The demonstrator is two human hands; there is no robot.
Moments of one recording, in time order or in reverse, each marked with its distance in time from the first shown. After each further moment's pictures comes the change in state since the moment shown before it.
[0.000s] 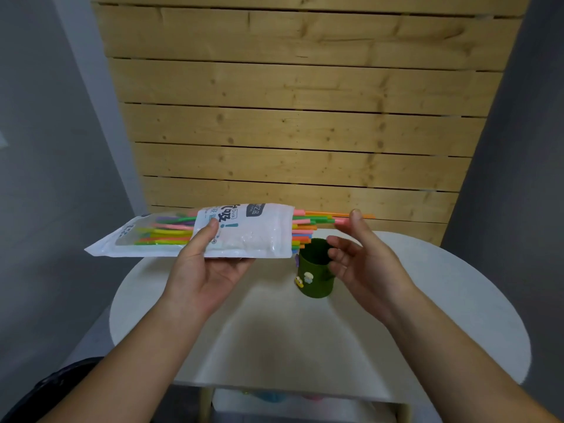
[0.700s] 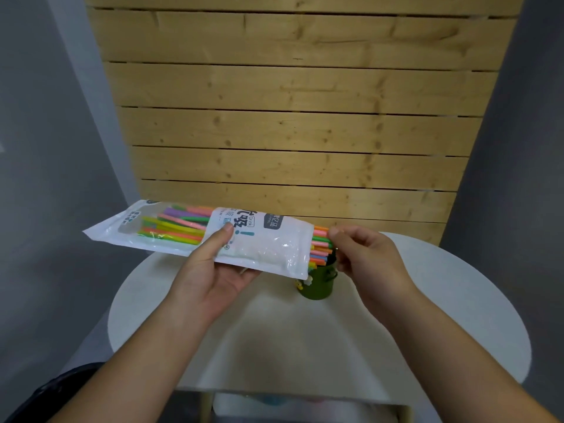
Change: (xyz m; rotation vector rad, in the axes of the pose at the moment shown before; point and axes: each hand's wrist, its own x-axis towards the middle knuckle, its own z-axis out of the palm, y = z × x) left_hand -0.005 -0.005 0.007 0.146 -0.014 -0.049; right_hand -0.006 -0.002 0.005 -0.387 0.103 -0.227
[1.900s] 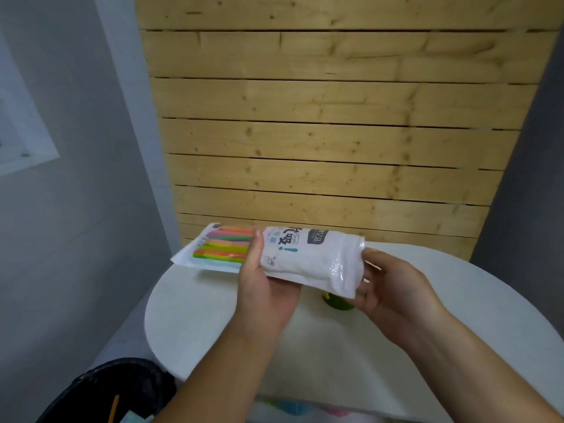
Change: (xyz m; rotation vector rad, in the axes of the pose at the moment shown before) left_hand 0.011 -0.033 0.004 -0.217 -0.042 0.092; right_hand -0.023 -0.008 0.017 0.419 -0.143 0.284
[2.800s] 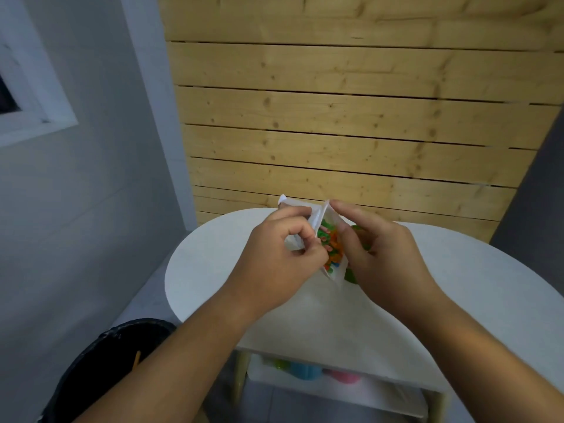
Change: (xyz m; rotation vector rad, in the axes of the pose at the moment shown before) left_hand -0.056 0.041 0.003 1.546 -0.226 0.545; right_hand -0.016 0.017 0.025 -1.031 -0.094 -0.778
